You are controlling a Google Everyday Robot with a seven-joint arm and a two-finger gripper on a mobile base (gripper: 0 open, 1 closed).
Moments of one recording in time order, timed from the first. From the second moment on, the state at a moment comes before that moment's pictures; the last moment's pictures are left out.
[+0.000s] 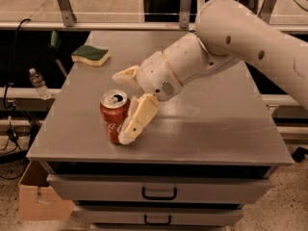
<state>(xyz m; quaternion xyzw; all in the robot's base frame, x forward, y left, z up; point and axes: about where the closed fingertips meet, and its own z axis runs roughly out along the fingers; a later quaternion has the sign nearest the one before) 0.462 0.078 0.901 -0.68 0.56 0.36 0.31</state>
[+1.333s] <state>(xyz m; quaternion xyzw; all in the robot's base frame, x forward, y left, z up) 0.465 0.054 0.895 -0.65 0.57 0.39 0.32</state>
